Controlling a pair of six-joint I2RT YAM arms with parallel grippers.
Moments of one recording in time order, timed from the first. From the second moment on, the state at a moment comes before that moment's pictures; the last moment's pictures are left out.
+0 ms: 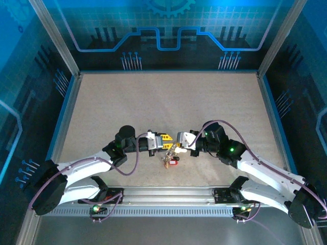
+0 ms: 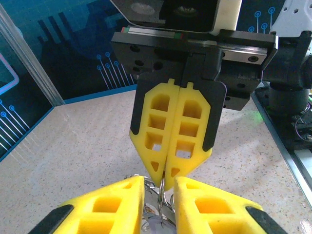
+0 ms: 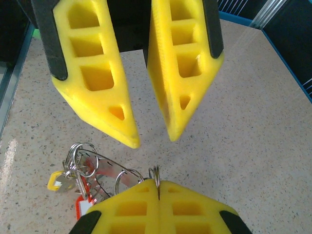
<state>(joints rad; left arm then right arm) -0.70 1.15 0.43 0.57 0.62 0.38 0.73 0.96 0.62 -0.20 -0.39 -0.61</state>
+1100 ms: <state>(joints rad) -0.71 1.28 0.44 0.60 0.62 0.38 0.73 0.94 0.61 -0.20 -0.42 -0.62</state>
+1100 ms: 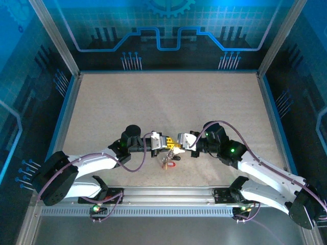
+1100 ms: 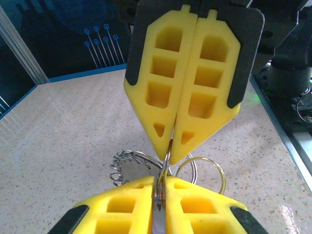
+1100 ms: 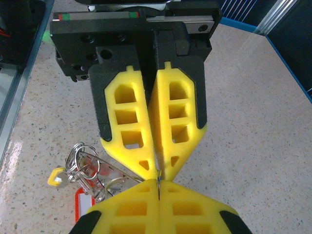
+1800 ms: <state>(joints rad) -0.75 1.16 0.61 0.03 0.48 0.67 0.74 0.95 0.77 -0.44 -0.35 -0.66</state>
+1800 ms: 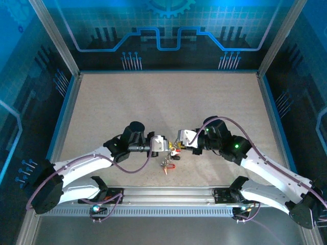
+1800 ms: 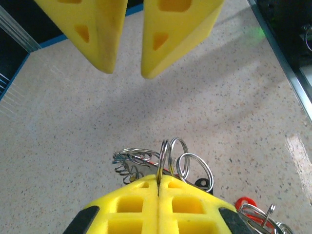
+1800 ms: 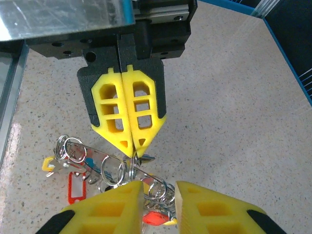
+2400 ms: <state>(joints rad) -0.76 1.14 0.67 -0.13 0.46 0.75 0.76 1.01 0.68 -0.30 -0.41 -0.76</state>
